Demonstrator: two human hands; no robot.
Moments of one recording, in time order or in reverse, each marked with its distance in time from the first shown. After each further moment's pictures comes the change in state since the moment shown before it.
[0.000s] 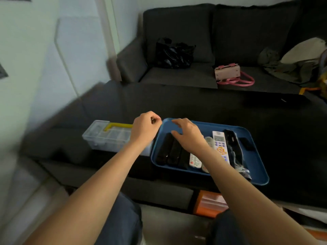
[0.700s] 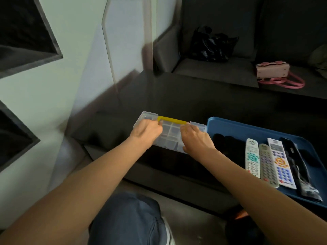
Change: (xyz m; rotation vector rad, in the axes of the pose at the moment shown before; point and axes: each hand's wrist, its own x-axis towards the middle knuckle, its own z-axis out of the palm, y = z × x) left_hand 0.024 -0.148 -0.081 1.153 -0.404 0.273; right_hand 0.048 -0.085 0.118 -0.735 -0.160 -0.211
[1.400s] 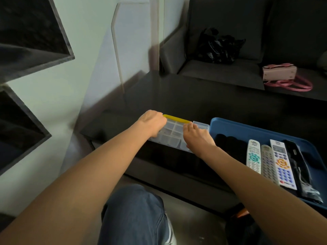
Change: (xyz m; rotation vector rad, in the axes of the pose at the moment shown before) left_hand 0.002 -0.015 -0.034 0.046 -0.073 0.090; right_hand 0.005 0.000 -0.002 -0.130 -0.054 -0.090
